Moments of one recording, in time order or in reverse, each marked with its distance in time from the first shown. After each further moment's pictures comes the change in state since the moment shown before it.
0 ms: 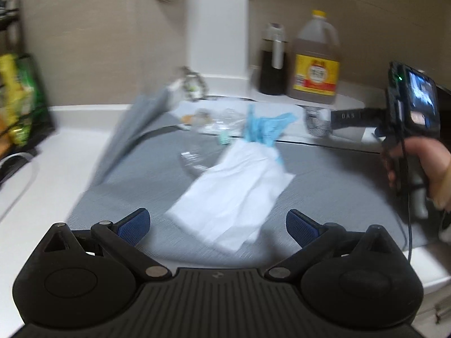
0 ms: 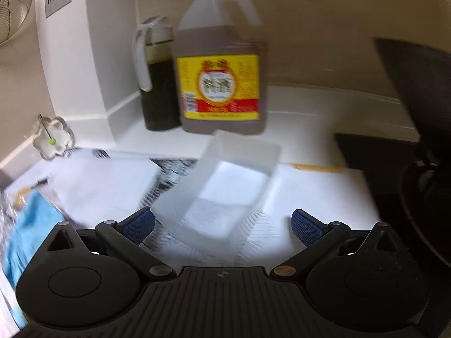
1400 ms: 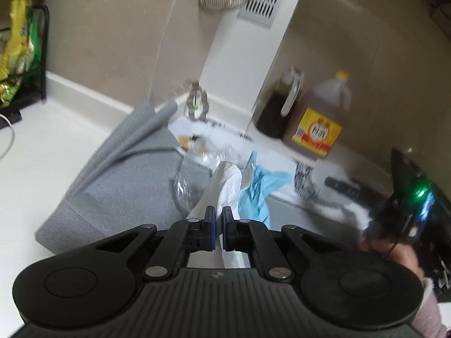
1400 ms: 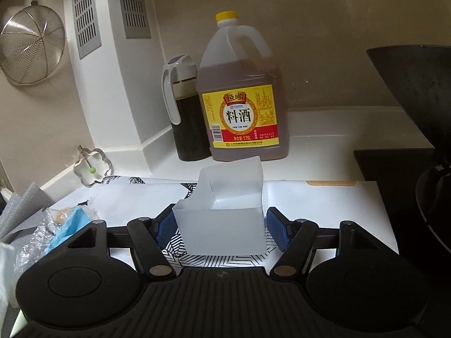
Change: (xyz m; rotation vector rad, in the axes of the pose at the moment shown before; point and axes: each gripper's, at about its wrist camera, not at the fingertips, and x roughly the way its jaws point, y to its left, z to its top) left arm -0.009 0.052 0.036 -0.322 -0.077 -0.142; right arm -0.025 -0.005 -0.004 0.039 -0.163 0.193
